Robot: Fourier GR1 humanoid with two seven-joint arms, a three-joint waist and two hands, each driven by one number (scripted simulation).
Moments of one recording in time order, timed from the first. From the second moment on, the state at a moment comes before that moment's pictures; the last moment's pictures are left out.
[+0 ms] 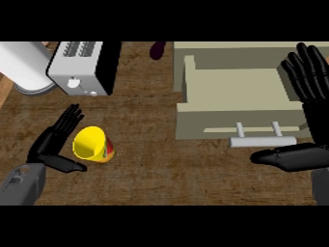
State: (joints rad) left arm -0.42 0.32 0.15 -0.49 -0.03 -0.48 -0.71; right arm -0.24 -0.17 -0.10 -1.88 -0.10 0.17 0.09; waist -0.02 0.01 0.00
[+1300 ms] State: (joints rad) left arm -0.53 0.24 0.12 -0.20 -0.12 -0.37 -0.94; right arm -0.29 -0.20 -0.12 -1.88 -0.13 0.19 0.14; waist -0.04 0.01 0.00
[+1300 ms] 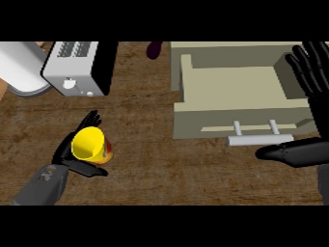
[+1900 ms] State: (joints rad) left arm -0.55 0.20 0.13 -0.27 -0.11 -0.30 -1.03; right arm -0.31 -0.21 -0.13 -1.84 -0.13 0.19 0.13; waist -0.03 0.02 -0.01
